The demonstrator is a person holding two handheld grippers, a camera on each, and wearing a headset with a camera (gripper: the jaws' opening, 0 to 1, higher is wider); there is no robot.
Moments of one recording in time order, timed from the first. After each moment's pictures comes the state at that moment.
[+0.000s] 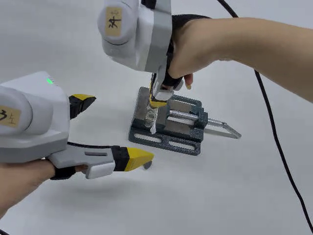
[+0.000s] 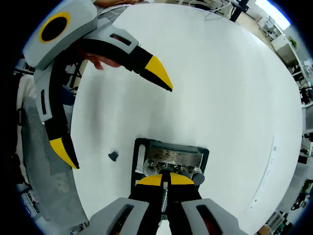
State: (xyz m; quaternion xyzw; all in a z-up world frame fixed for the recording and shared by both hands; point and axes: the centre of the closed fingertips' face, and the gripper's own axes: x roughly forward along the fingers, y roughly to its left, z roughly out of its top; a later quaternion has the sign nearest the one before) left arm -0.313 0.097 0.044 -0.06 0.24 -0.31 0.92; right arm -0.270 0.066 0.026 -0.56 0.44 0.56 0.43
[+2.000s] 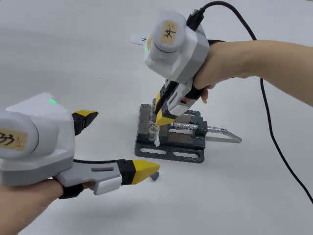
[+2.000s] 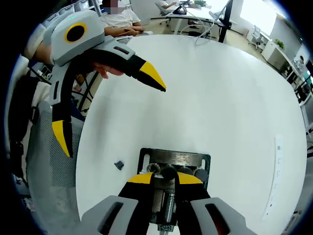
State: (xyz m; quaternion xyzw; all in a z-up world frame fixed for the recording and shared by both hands) left arm -0.318 0.102 0.068 -0.03 0.23 -0.32 0.92; right arm -0.268 0.068 0.032 -0.45 0.39 0.64 0.49
